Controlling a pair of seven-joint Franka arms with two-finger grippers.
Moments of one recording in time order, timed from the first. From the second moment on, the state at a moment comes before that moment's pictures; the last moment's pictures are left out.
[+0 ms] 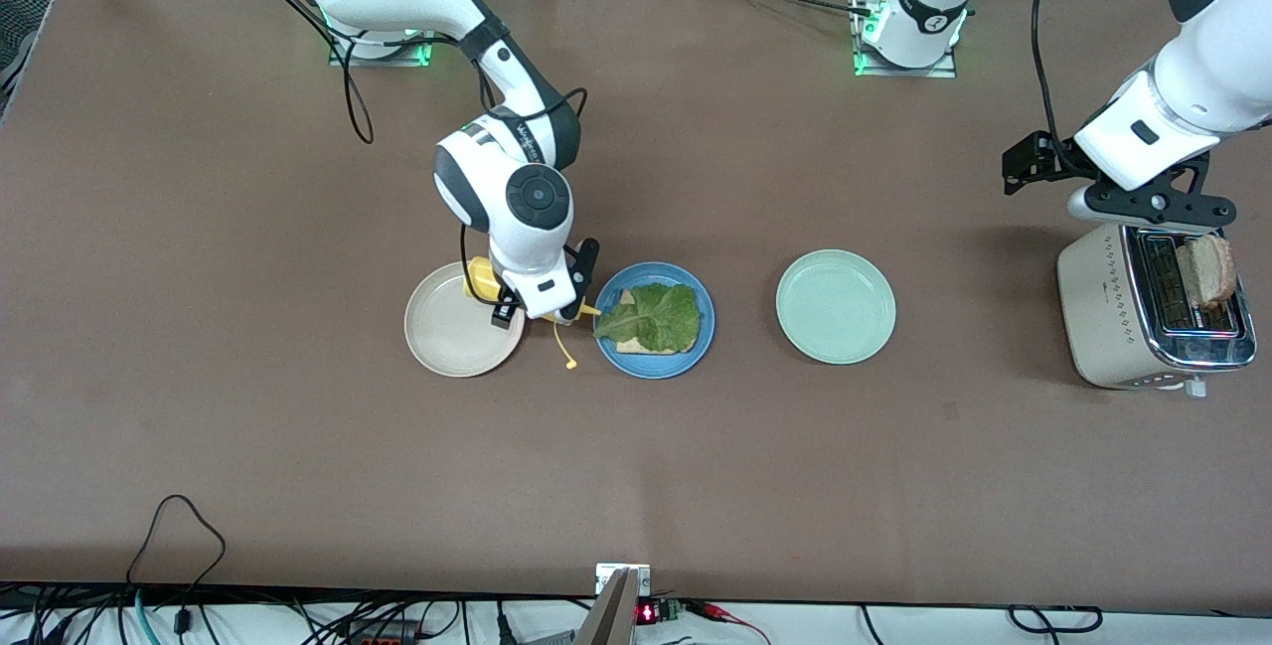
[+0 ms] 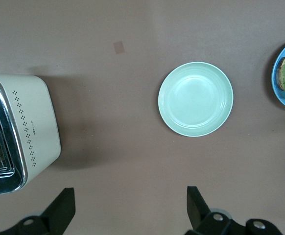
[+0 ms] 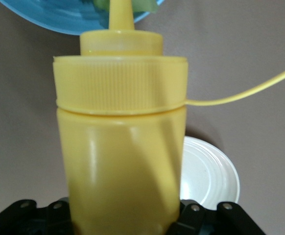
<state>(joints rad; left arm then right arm) -0.08 0.00 -0.02 -1.73 0.02 1.65 0.02 0.61 0.67 0.02 -1.52 -0.28 2.02 -0.53</state>
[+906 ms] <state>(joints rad) -0.08 0.00 -0.02 -1.73 0.02 1.65 0.02 0.28 0.46 0.05 -1.61 -0.12 1.99 -0.89</state>
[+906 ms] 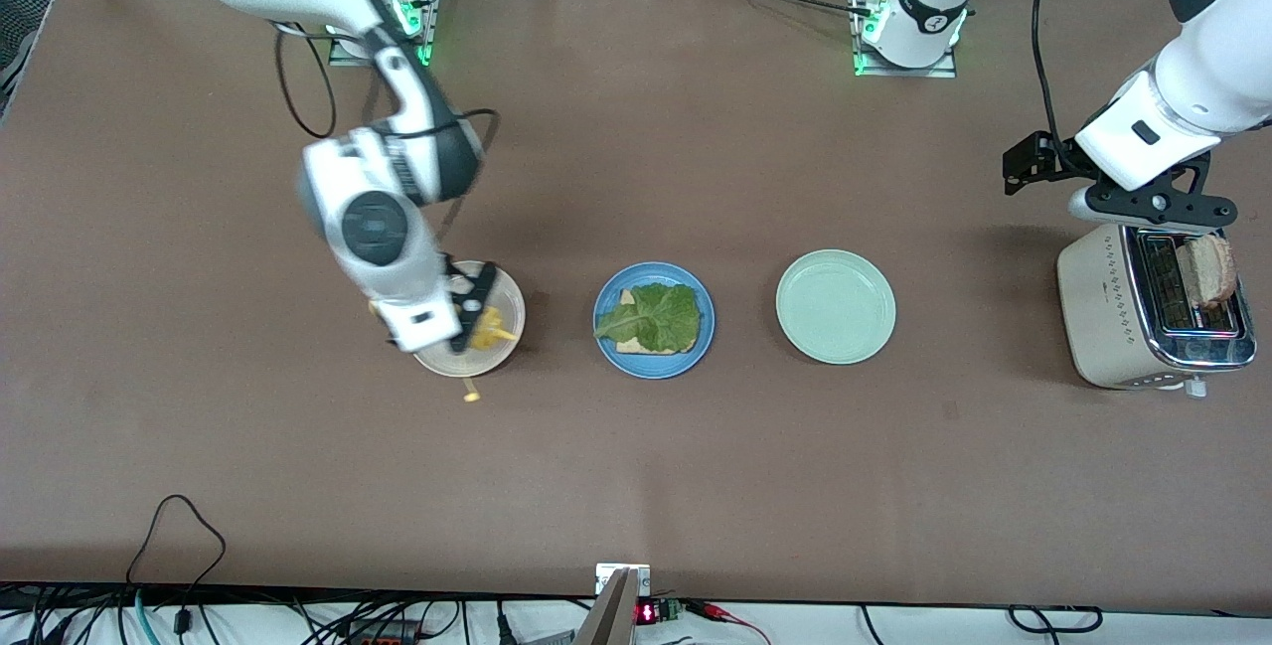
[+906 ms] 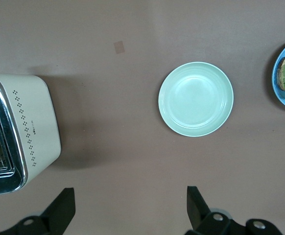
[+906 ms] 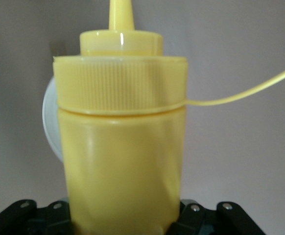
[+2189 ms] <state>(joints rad) -0.08 0.00 -0.02 -1.73 0.02 1.64 0.02 -0.69 0.43 0.20 -1.74 0.70 1.53 -2.28</state>
